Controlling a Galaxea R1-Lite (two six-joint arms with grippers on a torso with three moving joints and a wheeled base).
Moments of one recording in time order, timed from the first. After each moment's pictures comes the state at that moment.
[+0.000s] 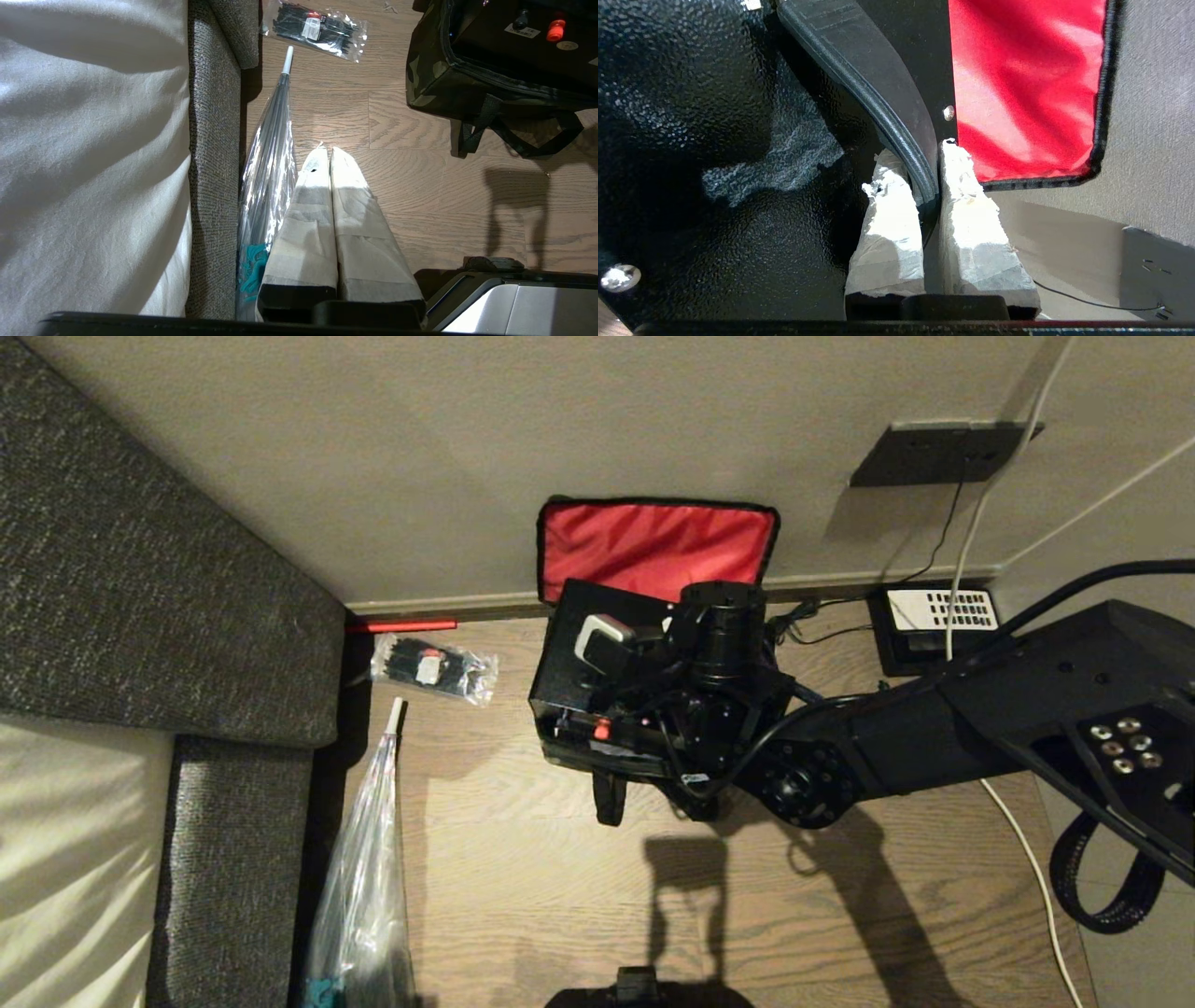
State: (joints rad) left arm 0.01 0.00 0.00 -0.01 0.00 0.00; right arm 0.76 2.15 -1.40 -0.80 -0.66 -1.20
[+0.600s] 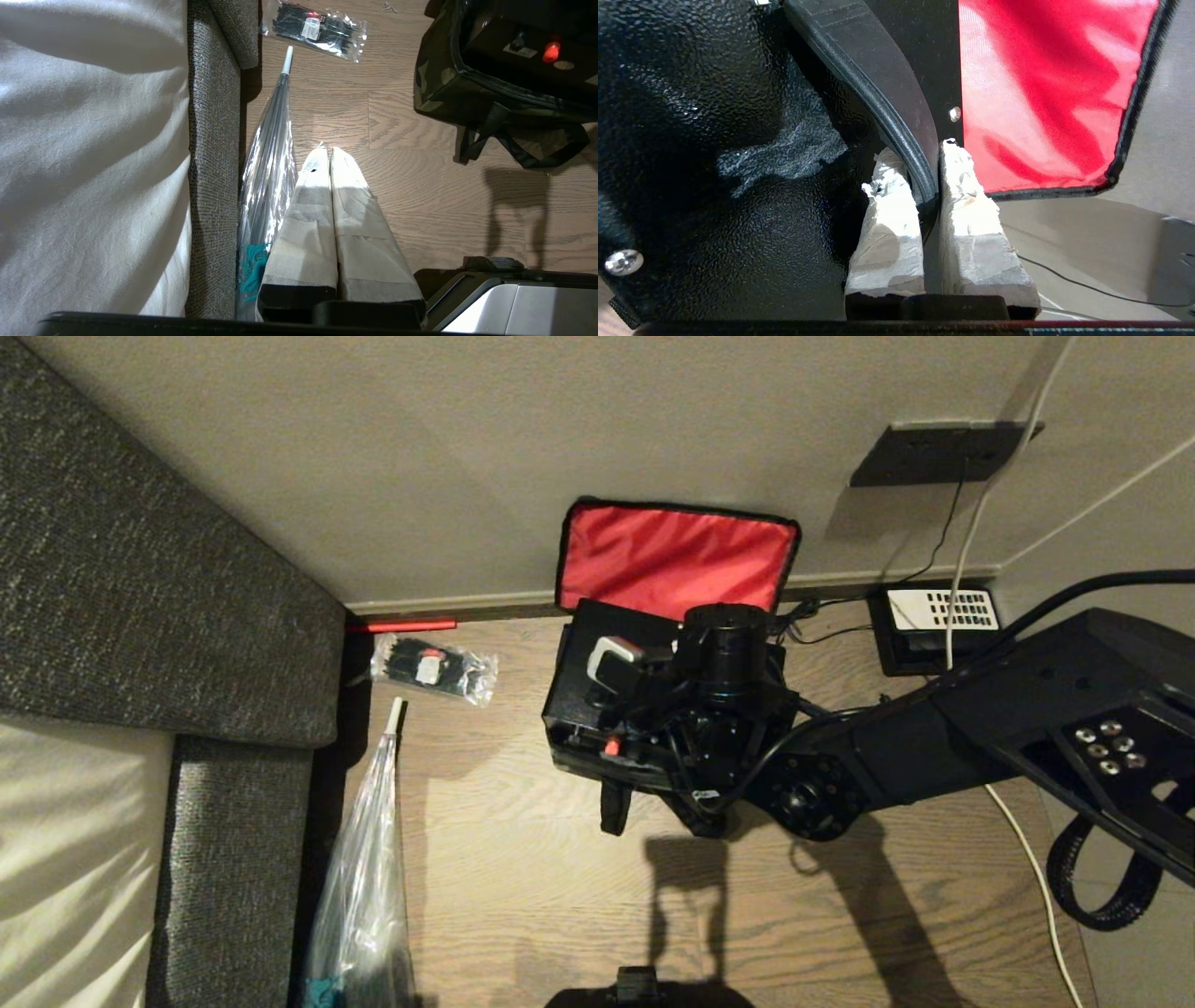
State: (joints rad) left arm 0.01 0.00 0.00 -0.01 0.00 0.00; right arm 0.75 2.15 -1.34 -0.79 -0.66 -1.17
